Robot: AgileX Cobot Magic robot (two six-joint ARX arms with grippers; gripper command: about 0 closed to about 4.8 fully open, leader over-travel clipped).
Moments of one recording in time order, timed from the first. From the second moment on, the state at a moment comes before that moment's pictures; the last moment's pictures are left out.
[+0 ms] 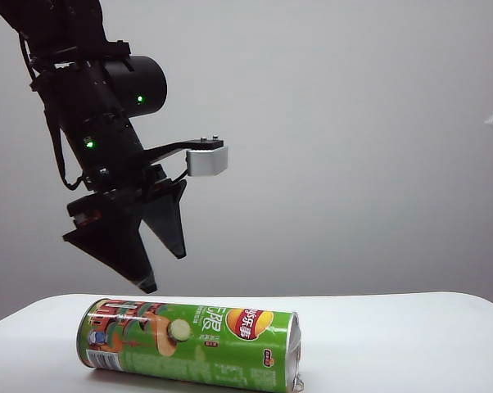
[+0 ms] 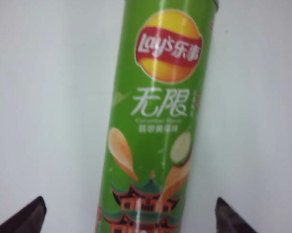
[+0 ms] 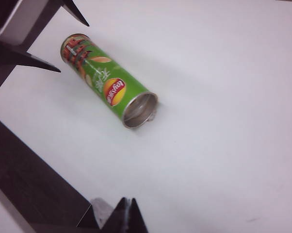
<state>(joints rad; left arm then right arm) -0.47 1.76 1.17 -0.61 0.30 1.22 0.12 0.74 0.63 -0.68 -0.58 -0.10</state>
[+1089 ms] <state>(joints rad) -0.48 2.05 1.28 -0.61 0.21 1.20 0.21 0.86 0.63 -0.63 -0.59 -0.10</state>
